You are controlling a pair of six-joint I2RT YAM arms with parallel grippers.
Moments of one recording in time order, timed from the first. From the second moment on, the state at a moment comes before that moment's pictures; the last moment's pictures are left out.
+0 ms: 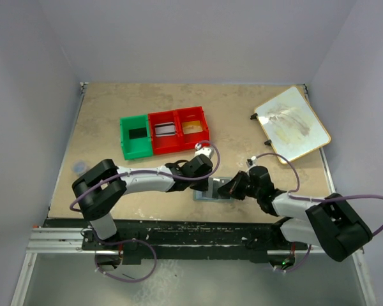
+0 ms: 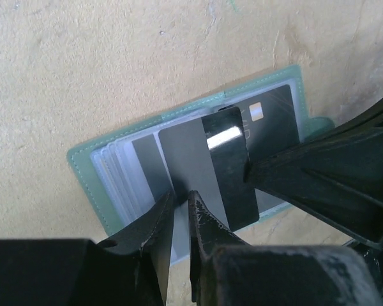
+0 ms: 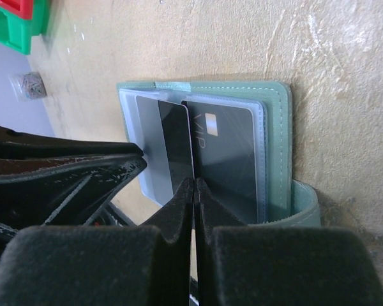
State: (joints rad) left arm -1.02 1.72 0.97 -0.14 -0.15 -0.69; right arm 0.49 1.22 0.16 0.41 -0.29 1.06
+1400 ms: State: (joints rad) left arm -1.03 1.69 0.91 -0.10 -0.20 -0.70; right arm 0.49 1.62 0.08 1.05 -0.40 1.22
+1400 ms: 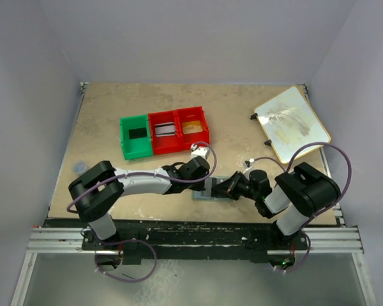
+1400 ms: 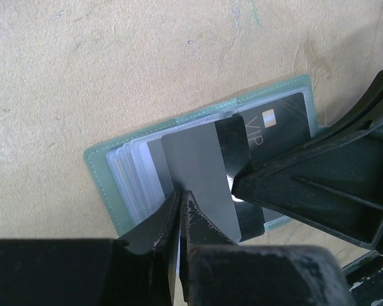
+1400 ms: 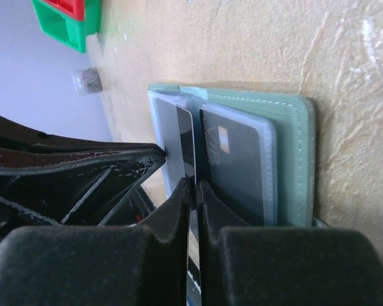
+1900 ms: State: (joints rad) left arm -1.03 1.65 0.88 -0.14 -0.26 -0.73; right arm 0.46 1.28 0.03 0.82 -0.33 1.18
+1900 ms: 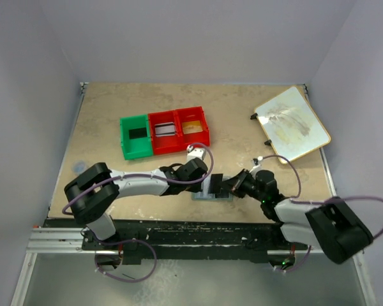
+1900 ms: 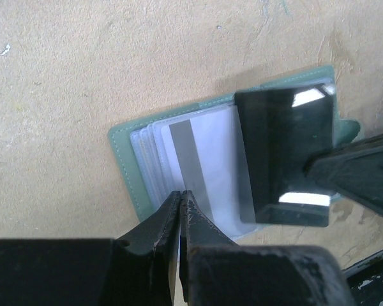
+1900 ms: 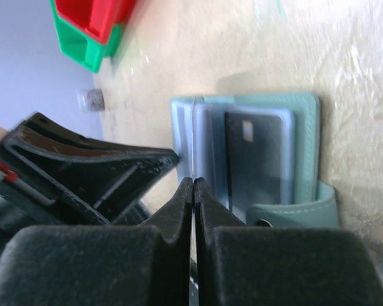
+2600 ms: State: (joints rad) left arm -0.97 1.35 0.85 -0.29 -0.45 -0.78; right arm 0.45 0.87 0.37 0.10 -0.15 0.74
